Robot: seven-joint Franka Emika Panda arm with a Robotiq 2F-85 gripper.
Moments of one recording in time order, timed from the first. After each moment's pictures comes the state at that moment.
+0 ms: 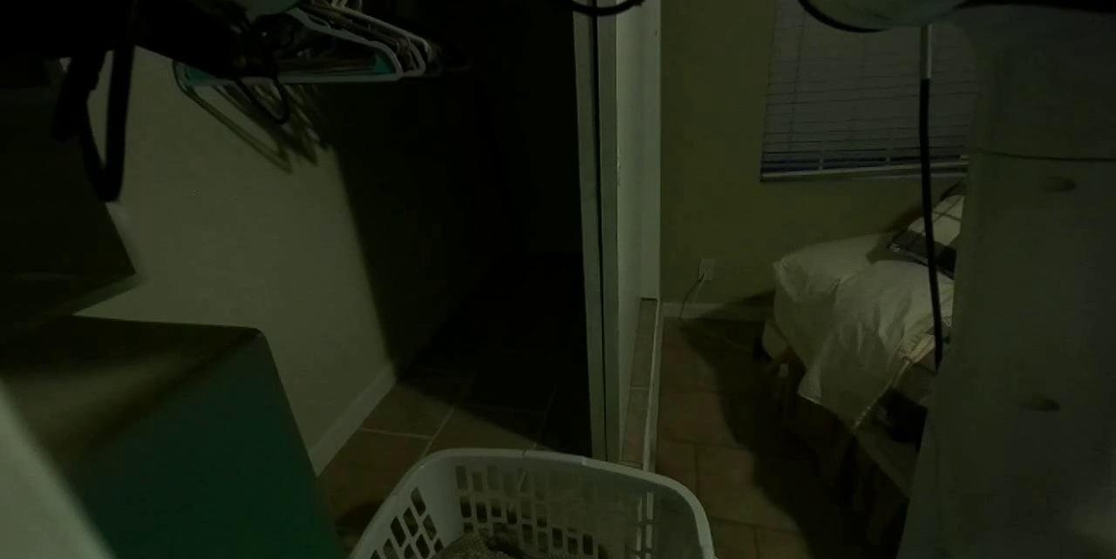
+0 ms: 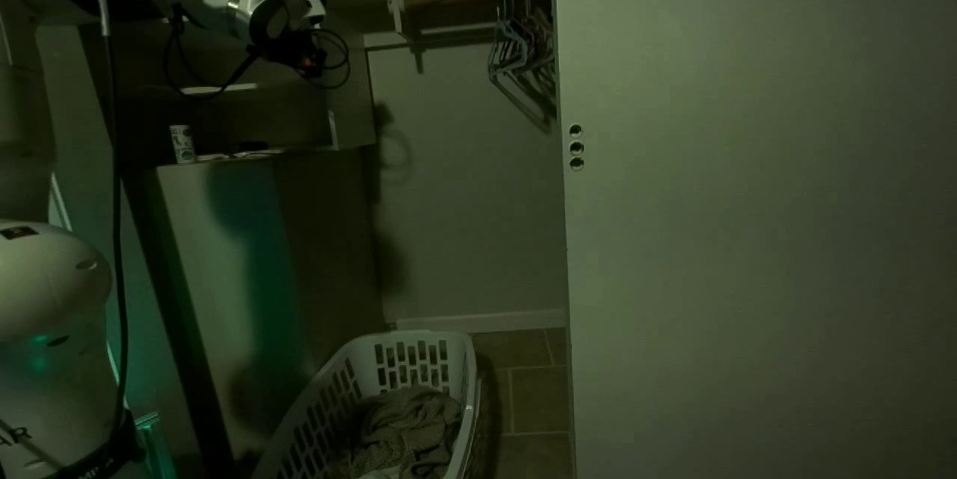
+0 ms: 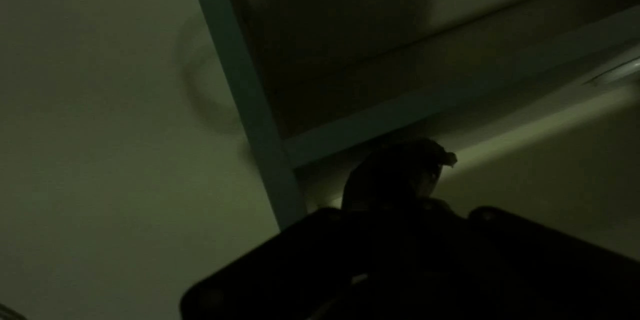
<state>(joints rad) 0.34 0.10 0.39 -1.57 0.37 2.70 -0.05</state>
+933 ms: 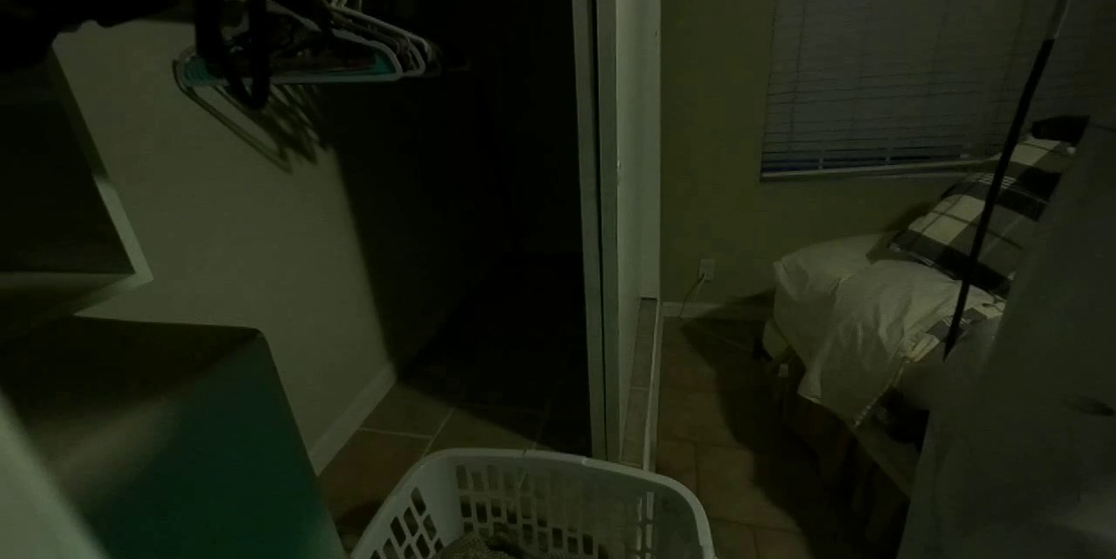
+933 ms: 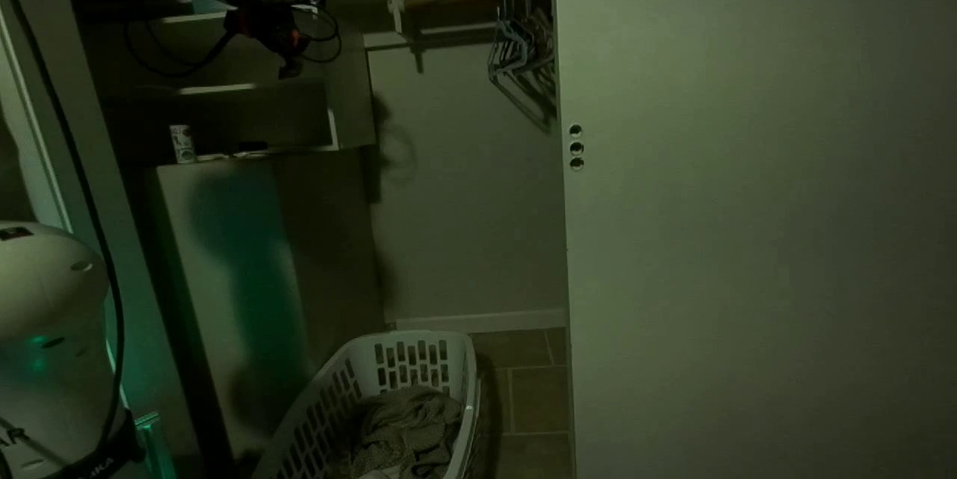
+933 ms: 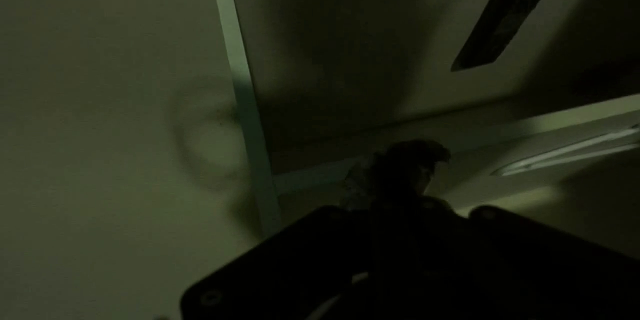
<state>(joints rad) 0.31 -0.13 0.33 -1.67 0.48 2.37 -0.25</state>
